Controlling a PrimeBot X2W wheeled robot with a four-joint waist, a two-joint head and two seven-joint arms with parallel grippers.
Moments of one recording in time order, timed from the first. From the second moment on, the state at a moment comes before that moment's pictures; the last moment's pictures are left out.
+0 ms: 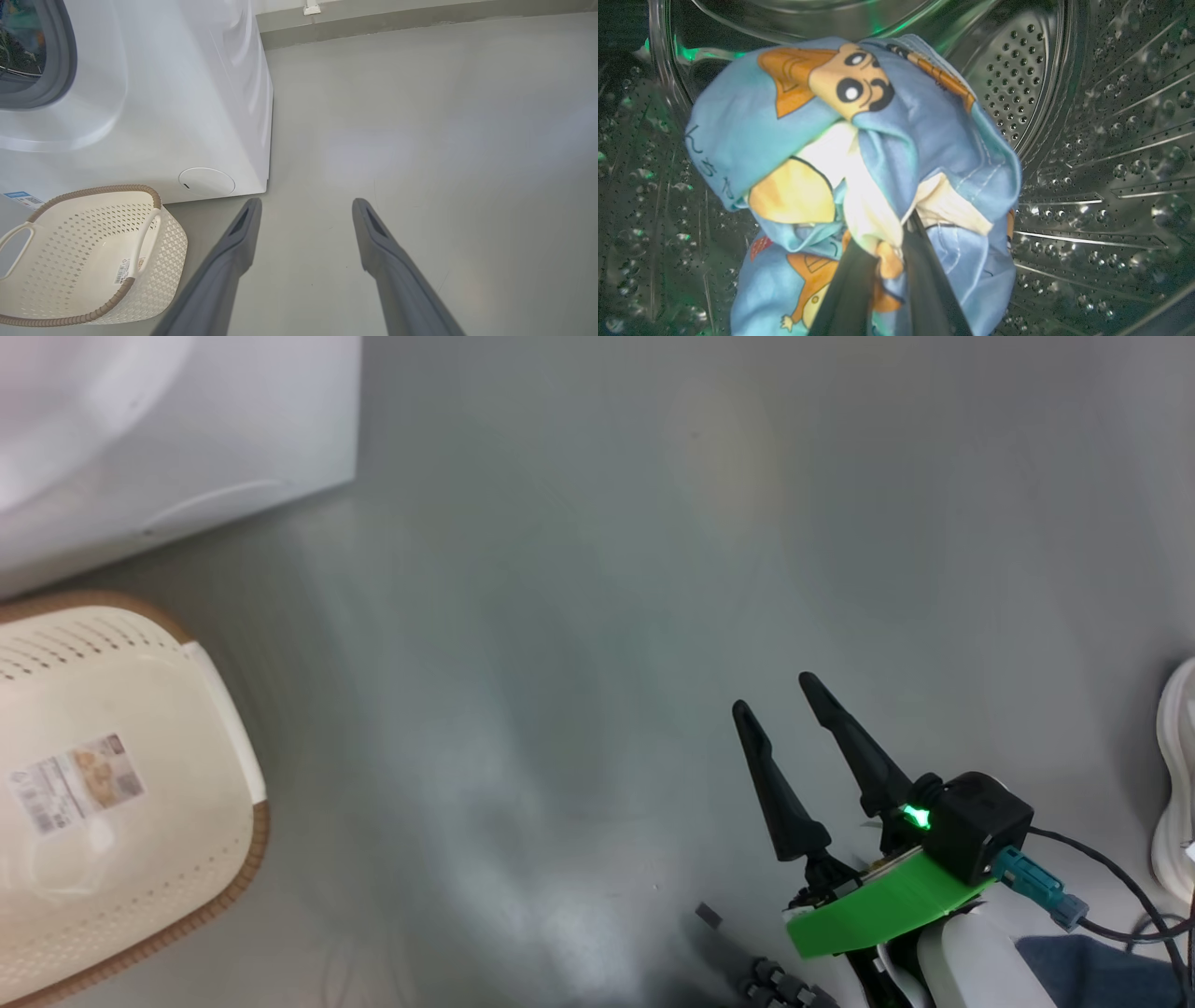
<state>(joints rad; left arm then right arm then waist) -1.38 0.47 0.04 0.93 -0.14 -0.03 -0.25 -0.21 -0.04 0.23 0.06 0.27 0.13 -0.26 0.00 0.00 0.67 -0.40</state>
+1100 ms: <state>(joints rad) -1.50 0.39 0.00 1.25 -0.13 0.03 -0.23 -0.22 -0.04 0.17 0.06 0.26 0.13 -0.26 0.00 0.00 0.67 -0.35</state>
